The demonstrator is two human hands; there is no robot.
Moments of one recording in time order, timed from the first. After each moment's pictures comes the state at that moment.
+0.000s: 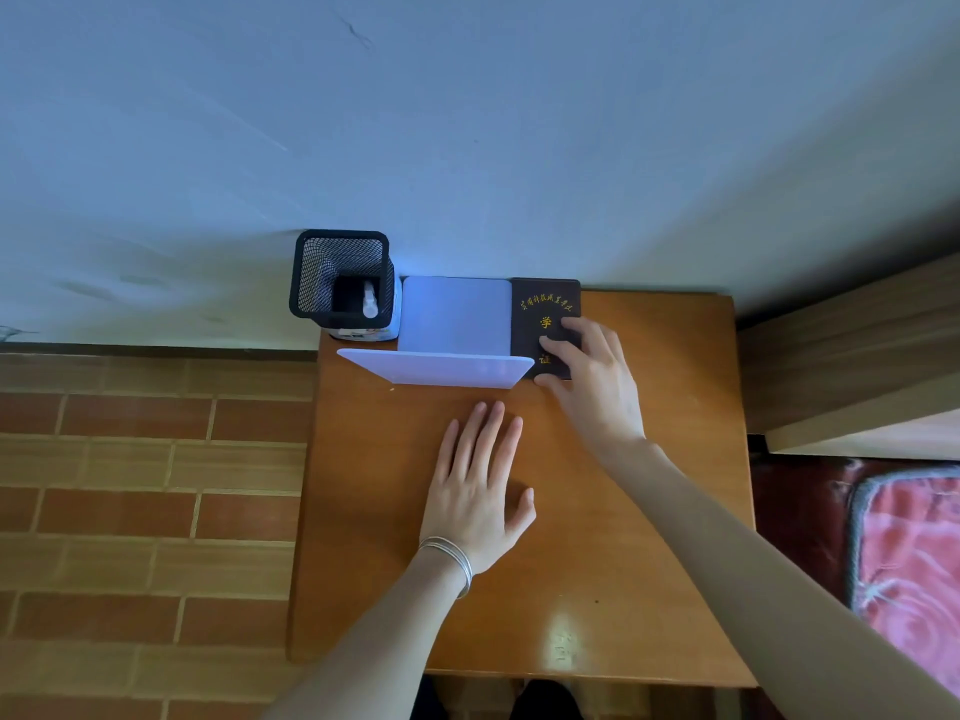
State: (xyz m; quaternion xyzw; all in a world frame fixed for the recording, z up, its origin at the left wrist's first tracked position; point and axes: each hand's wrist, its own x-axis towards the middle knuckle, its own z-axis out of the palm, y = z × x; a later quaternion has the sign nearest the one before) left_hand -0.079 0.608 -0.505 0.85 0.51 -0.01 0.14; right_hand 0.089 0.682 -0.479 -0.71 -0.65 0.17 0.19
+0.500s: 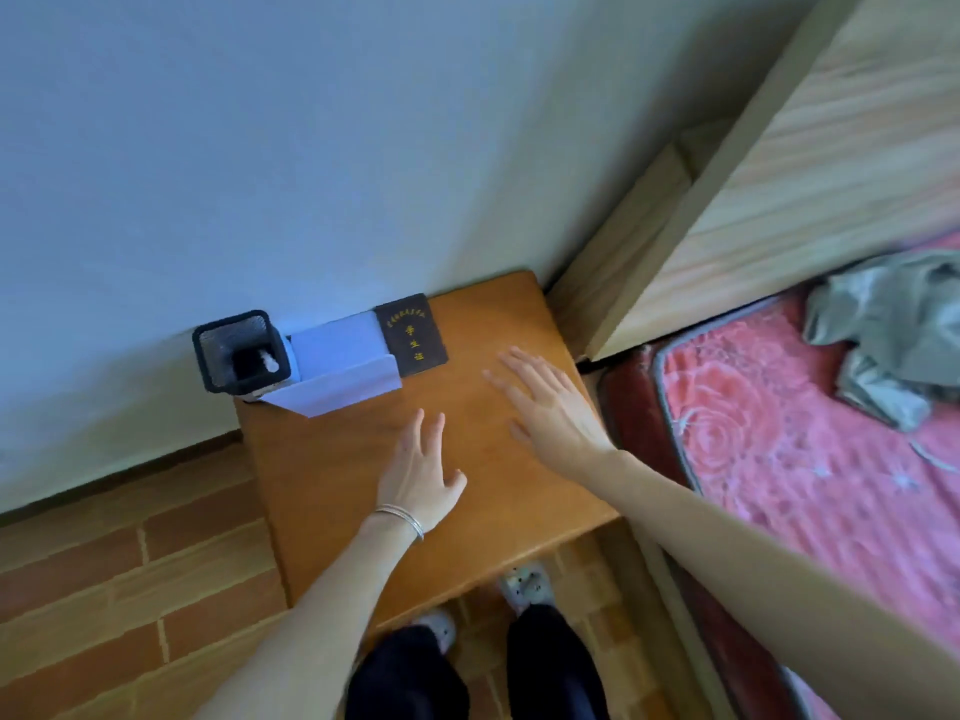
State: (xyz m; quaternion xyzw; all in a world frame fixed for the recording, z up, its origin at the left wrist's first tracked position) left_hand -0.069 0.618 -0.417 0.85 0.43 -0.17 0.27; right_hand 0.110 0.562 -0.344 -0.72 -0.68 0.12 0.05
